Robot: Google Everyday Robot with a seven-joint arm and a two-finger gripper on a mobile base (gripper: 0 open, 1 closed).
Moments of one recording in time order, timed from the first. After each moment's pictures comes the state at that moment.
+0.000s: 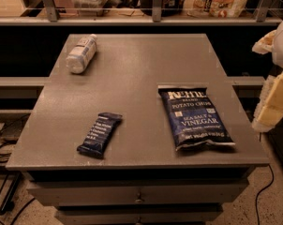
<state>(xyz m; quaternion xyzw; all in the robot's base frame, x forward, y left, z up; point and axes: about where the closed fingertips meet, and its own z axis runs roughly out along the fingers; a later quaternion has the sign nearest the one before) 0.438 -0.217 0.976 -0.60 0.78 -0.03 0.16</state>
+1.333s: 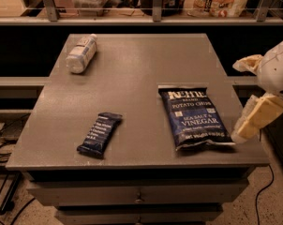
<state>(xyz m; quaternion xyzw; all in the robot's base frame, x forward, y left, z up) 0.452 -0.195 0.926 -0.62 0.75 0.06 0.25</state>
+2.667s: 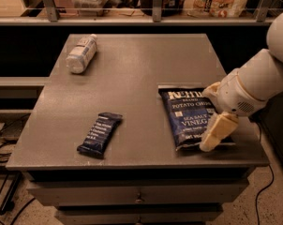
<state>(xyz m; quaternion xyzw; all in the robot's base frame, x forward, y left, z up) 0.476 -0.160 0.839 -0.62 0.75 0.09 0.20</state>
